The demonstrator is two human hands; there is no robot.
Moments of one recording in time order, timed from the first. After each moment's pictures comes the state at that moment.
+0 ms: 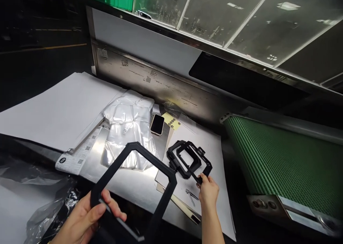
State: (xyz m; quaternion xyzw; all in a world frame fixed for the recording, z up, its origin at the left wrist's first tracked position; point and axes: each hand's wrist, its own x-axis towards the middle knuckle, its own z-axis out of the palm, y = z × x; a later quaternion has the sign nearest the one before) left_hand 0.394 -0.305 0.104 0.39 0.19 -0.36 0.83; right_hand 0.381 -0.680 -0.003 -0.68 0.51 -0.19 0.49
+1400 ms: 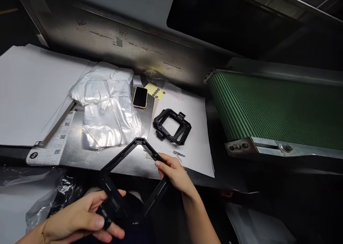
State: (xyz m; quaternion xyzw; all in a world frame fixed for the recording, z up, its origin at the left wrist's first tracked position) left_hand 0.399 -0.316 0.081 0.33 0.10 -0.70 0.63; right_hand 0.350 -0.571 0.086 -0.81 0.14 0.13 0.56
